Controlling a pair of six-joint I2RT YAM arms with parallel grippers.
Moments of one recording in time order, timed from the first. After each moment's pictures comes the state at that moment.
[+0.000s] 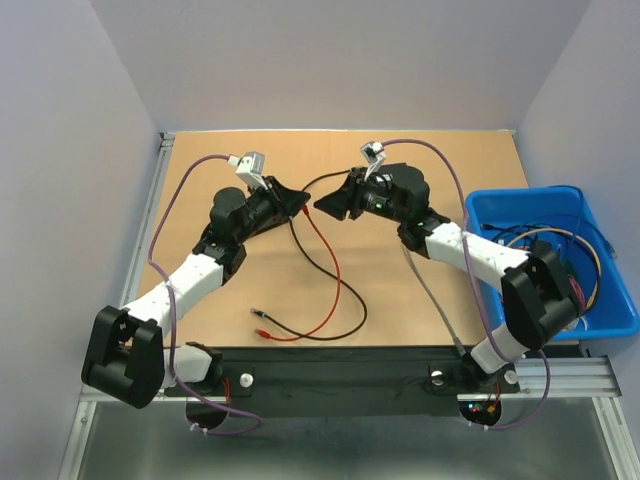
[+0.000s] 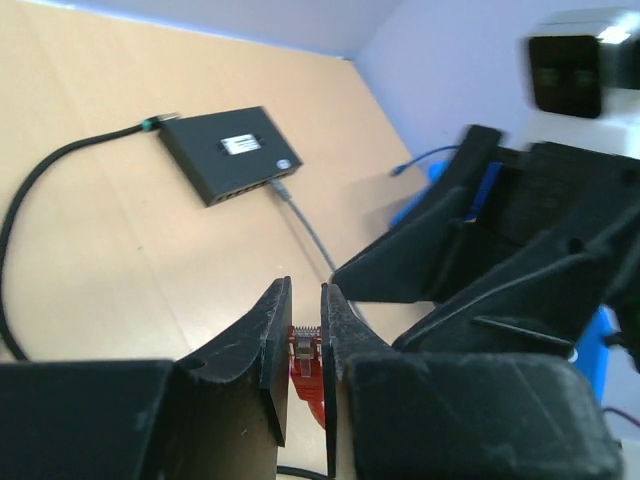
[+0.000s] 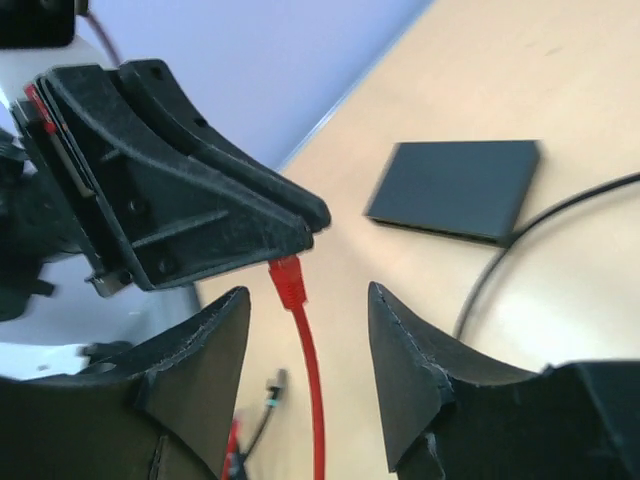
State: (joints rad) left arm -0.40 1.23 0.70 0.50 0.33 -0.63; right arm 0.57 1.59 1.01 0.56 -0.58 0.63
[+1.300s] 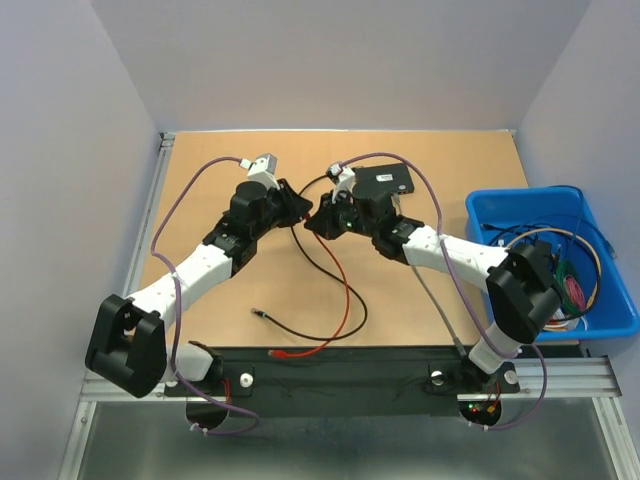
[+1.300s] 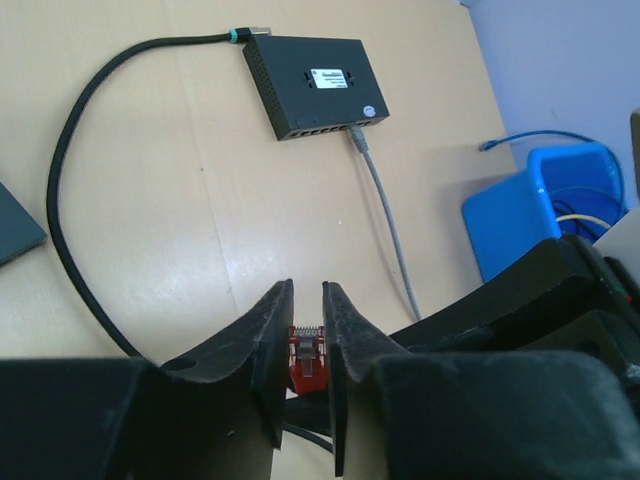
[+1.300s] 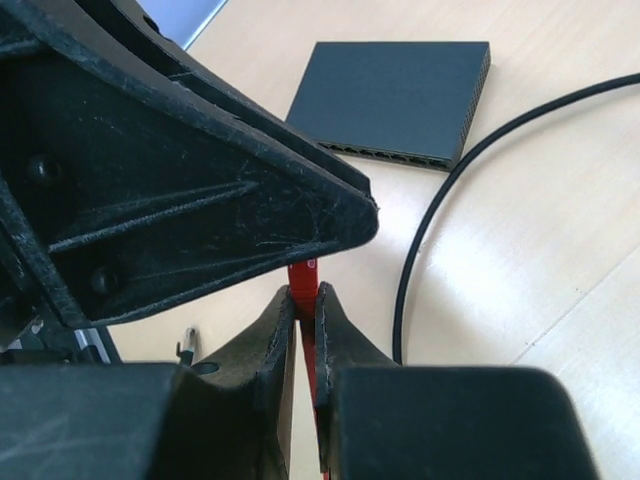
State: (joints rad) left arm -0.49 1.29 0.83 0.16 0.09 -0.67; right arm 0.75 1.64 1.11 0.22 -0.24 0.35
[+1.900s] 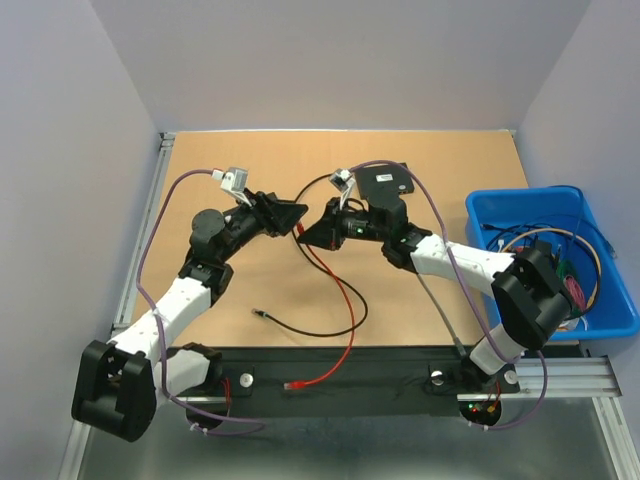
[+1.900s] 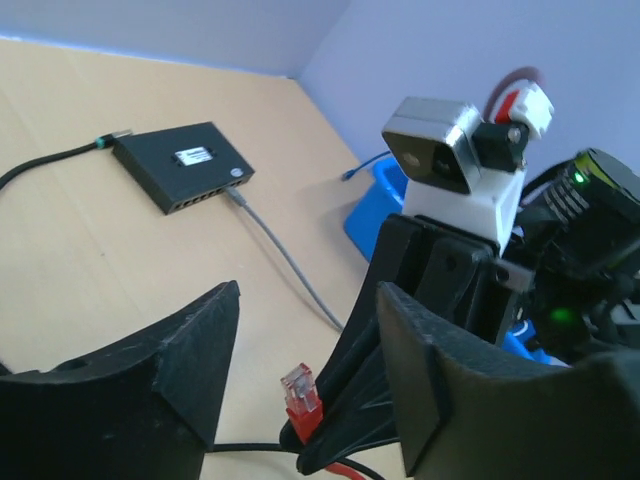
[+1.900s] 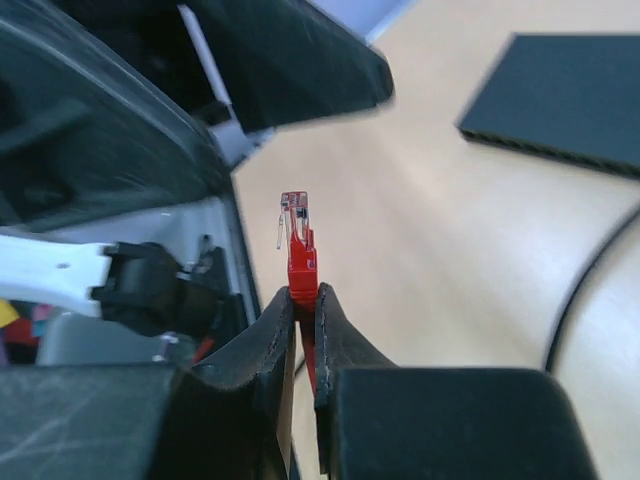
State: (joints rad) left arm -0.35 1.06 0.57 0.58 0.43 -0.67; right arm 0.73 1.59 0.97 0.46 -0.58 0.53
